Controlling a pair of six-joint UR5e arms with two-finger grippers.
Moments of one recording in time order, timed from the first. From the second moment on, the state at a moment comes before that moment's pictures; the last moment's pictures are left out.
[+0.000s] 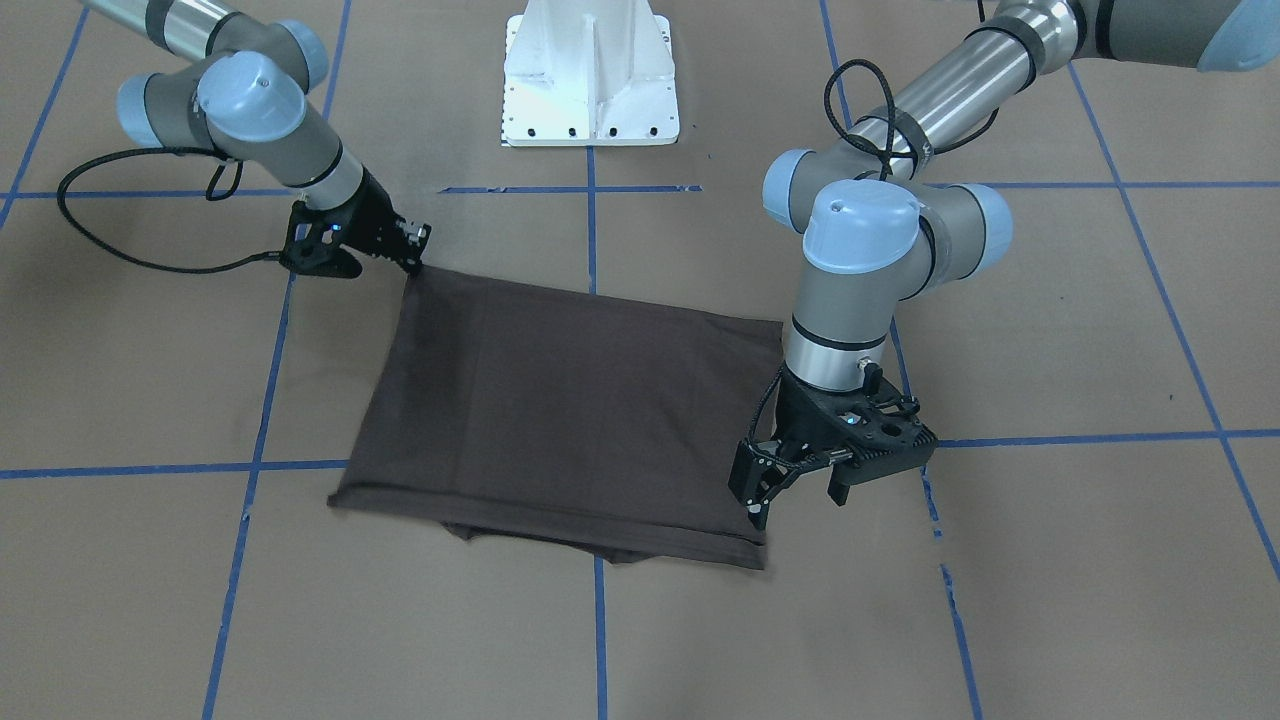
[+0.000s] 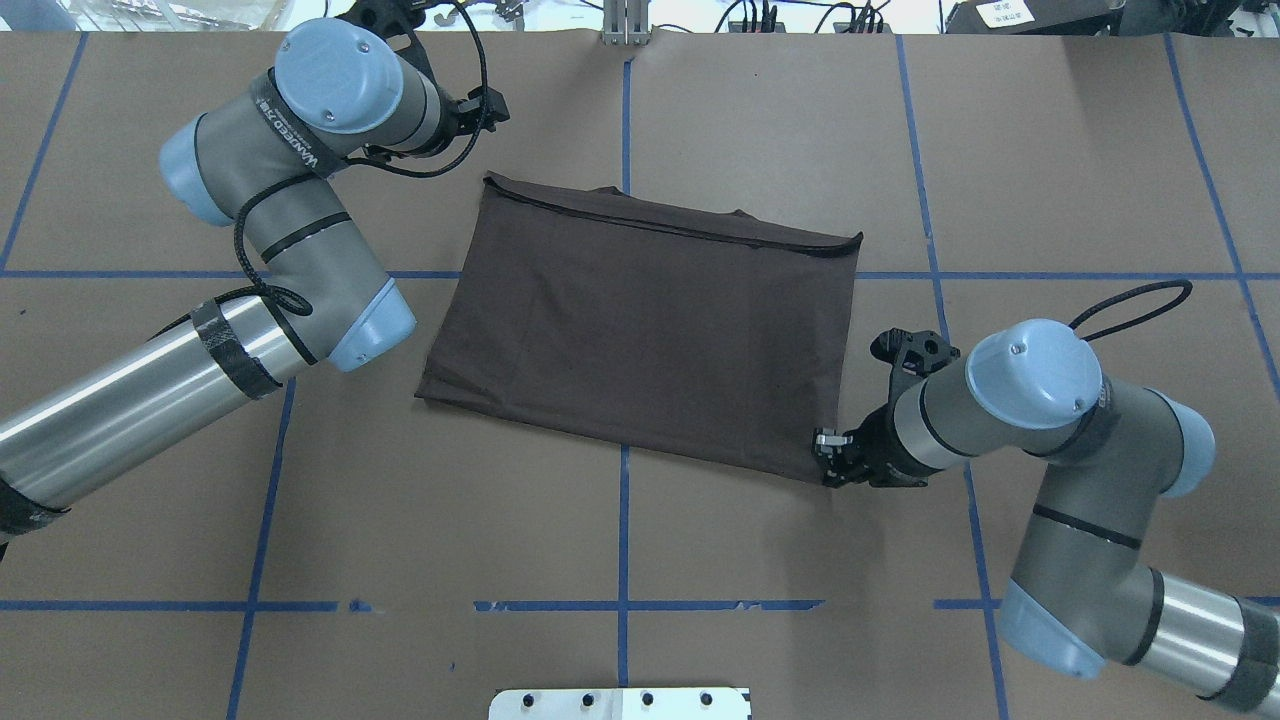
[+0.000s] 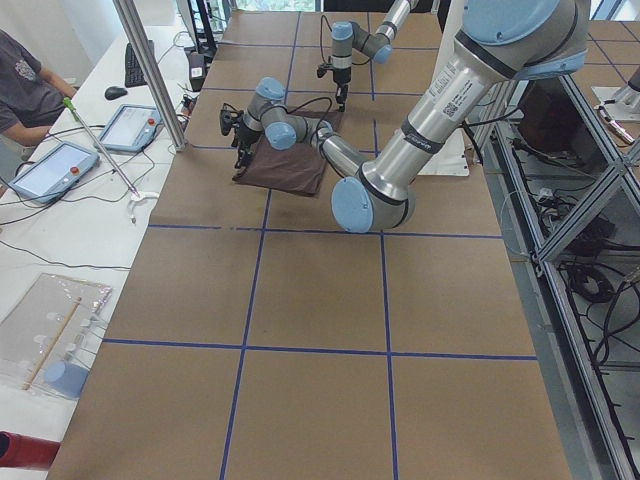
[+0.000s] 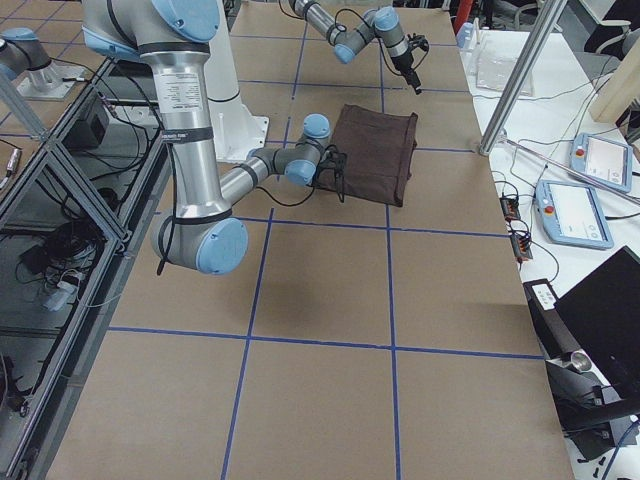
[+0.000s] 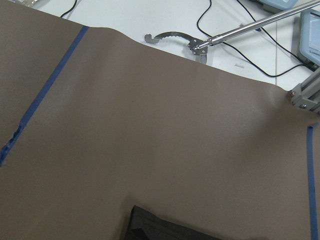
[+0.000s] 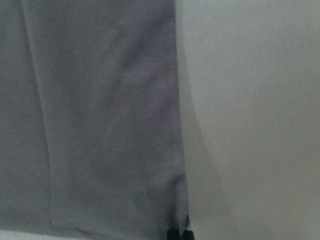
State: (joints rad) left arm -0.79 -2.32 -1.36 -1.99 -1.65 -1.37; right arm 0.46 -1.44 1.89 -1.09 2.03 1.52
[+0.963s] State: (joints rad) left arm -0.68 -2.20 -1.61 -1.91 -1.74 -1.46; right arm 0.21 -1.55 2.17 -1.08 1.99 1.71
